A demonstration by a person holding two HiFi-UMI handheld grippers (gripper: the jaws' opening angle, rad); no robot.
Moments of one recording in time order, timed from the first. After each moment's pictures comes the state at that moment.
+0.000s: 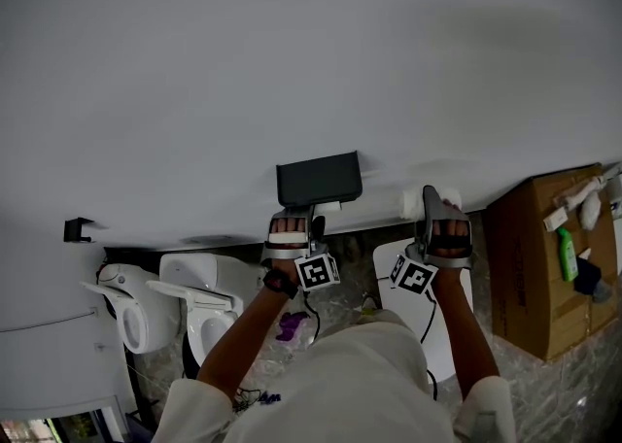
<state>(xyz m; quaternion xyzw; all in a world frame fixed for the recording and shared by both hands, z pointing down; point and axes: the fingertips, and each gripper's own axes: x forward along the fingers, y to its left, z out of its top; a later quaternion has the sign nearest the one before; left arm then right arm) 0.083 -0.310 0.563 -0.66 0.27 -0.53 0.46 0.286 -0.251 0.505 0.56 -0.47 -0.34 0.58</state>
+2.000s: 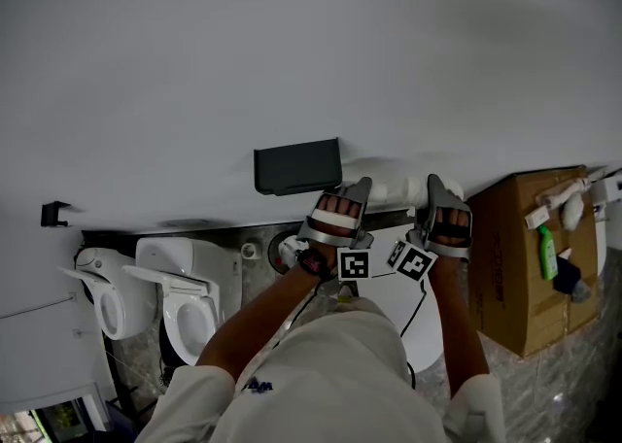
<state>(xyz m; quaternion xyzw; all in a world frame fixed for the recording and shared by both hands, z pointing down) 0.242 -0.269 0.538 -0.66 0.24 -0.43 0.57 0.337 -0.246 0.518 0.57 -0.47 -0.30 0.61</state>
